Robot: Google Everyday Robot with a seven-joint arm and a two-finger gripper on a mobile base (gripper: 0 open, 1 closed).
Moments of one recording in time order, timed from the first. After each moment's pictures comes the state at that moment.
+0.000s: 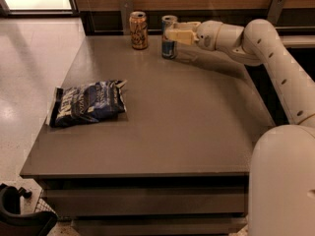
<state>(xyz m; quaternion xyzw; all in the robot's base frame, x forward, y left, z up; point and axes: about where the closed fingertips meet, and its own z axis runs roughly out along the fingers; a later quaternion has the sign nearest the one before) 0.831 -0.087 0.897 -0.35 0.64 0.33 0.60</state>
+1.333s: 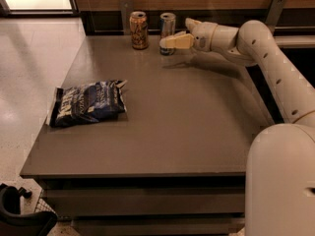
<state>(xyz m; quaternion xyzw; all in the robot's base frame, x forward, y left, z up) 0.832 -0.069 0.894 -0.35 0.63 0.34 0.60</state>
